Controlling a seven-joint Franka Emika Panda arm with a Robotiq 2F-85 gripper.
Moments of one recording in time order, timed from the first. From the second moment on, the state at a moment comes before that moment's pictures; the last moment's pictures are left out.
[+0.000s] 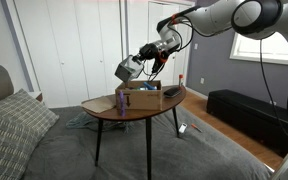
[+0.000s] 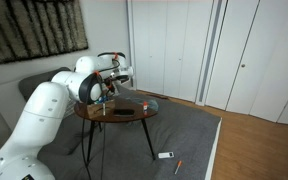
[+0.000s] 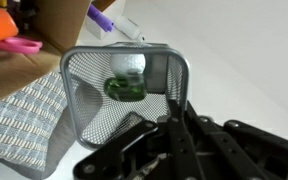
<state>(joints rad) -0.07 0.69 0.18 -1.24 1.13 1.32 -1.06</state>
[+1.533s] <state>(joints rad) -0.01 0.71 0.15 -1.16 1.14 1.25 -1.03</state>
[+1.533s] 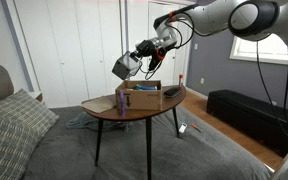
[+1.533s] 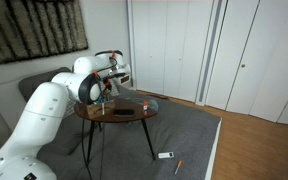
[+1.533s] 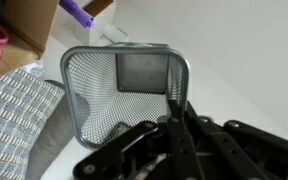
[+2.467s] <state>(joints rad) 0.01 0.51 0.03 -0.99 0.66 1.31 -0.87</state>
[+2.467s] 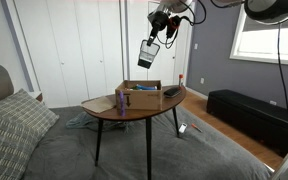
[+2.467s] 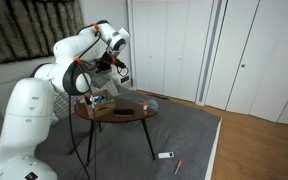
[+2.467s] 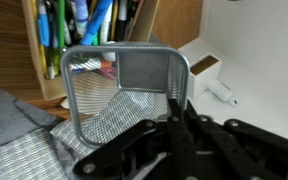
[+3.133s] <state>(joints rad) 0.03 0.50 -0.09 -0.97 0.35 1.47 -0.78</state>
